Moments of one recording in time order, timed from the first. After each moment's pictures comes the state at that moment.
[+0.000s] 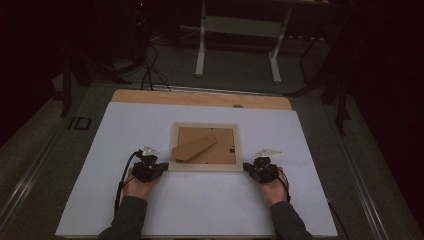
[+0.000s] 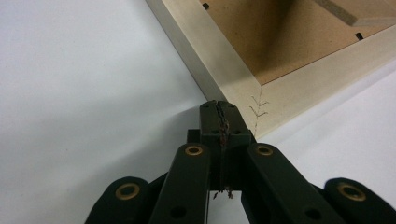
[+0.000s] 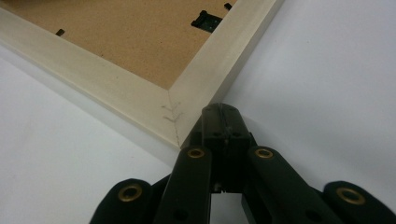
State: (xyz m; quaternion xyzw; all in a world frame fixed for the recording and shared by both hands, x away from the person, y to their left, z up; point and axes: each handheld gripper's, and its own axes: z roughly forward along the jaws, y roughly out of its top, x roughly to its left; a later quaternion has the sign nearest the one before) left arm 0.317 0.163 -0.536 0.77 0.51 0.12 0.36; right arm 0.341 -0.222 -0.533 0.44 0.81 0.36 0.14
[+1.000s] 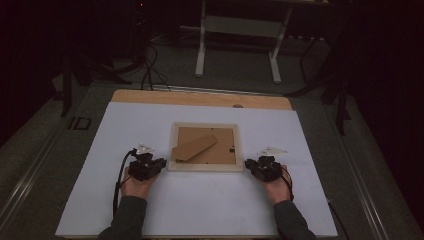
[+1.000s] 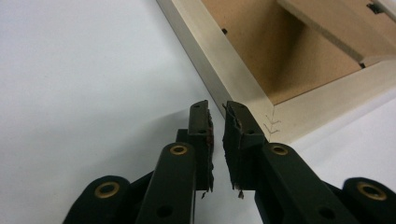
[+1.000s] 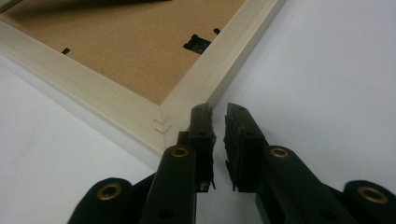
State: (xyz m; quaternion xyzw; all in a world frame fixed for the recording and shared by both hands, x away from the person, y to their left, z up) left arm 0.317 0.173 -0.531 0.74 0.53 0.13 0.39; right arm 0.342 -0.232 -0.525 0.43 0.80 0.38 0.16
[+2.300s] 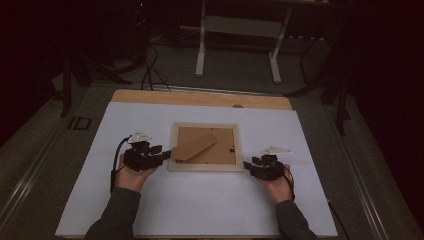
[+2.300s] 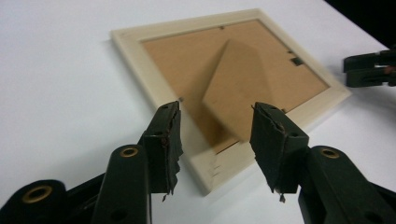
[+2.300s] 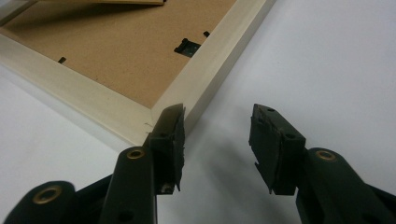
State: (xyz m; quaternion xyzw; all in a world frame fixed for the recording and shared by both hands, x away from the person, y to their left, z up) left arm 0.319 0.173 -0.468 0.76 0.47 0.12 0.44; right arm 0.345 -0.238 -0.524 0.45 0.79 0.39 0.15
